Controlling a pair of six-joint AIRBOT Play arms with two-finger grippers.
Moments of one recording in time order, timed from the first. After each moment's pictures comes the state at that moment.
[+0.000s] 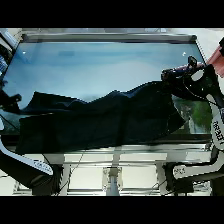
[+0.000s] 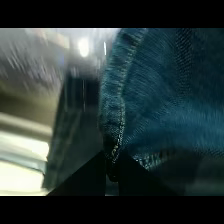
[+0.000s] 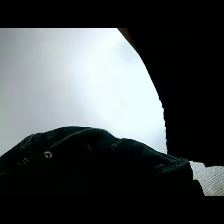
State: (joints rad) left arm 0.56 -1.85 1.76 1.63 -1.82 -1.44; right arm -0.19 -1.54 1.29 -1.18 0.78 1.56
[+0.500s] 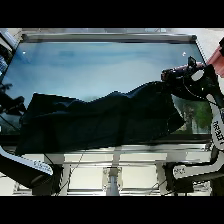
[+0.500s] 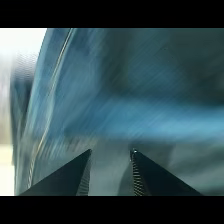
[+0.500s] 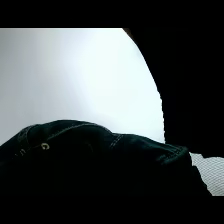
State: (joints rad) left arm 0.59 -1.79 1.74 1.40 -1.70 -1.32; right arm -0.19 -1.54 1.29 -1.19 0.83 1.56
